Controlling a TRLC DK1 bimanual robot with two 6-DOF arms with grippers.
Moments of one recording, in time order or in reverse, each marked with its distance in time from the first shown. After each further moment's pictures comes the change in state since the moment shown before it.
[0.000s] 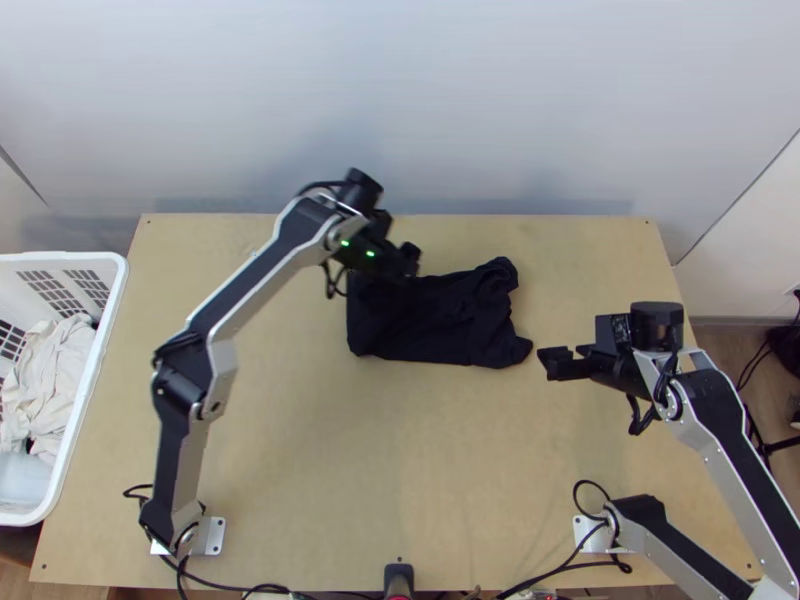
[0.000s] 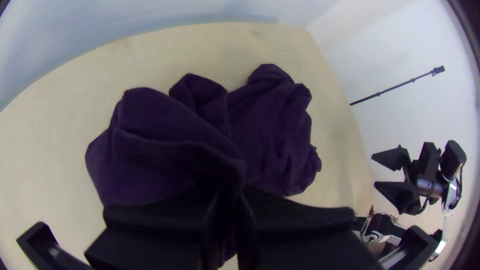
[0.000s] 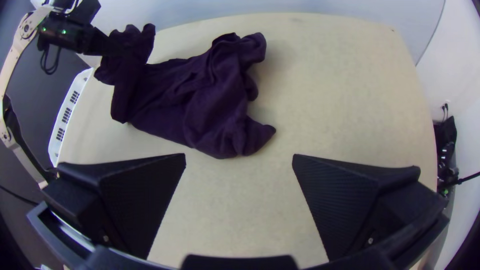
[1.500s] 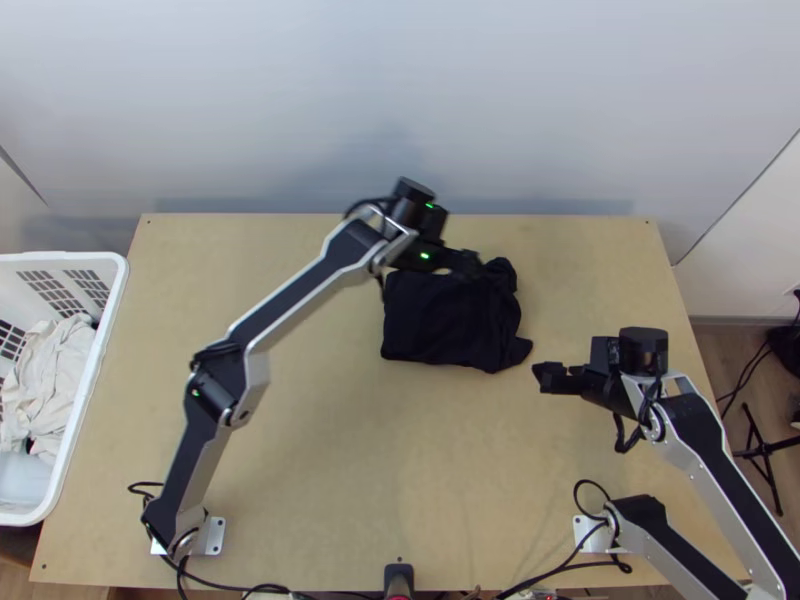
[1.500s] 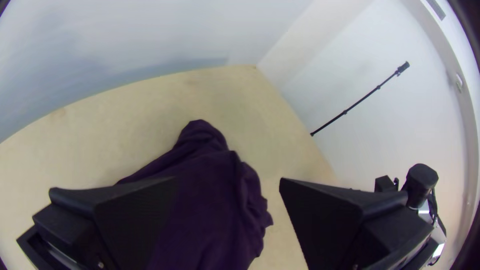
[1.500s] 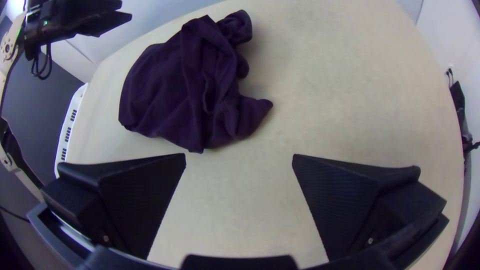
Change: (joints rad) left arm -0.132 0.090 0.100 0.335 0.005 -0.102; right arm -0.001 -0.056 -0.207 0.150 -0.007 0.140
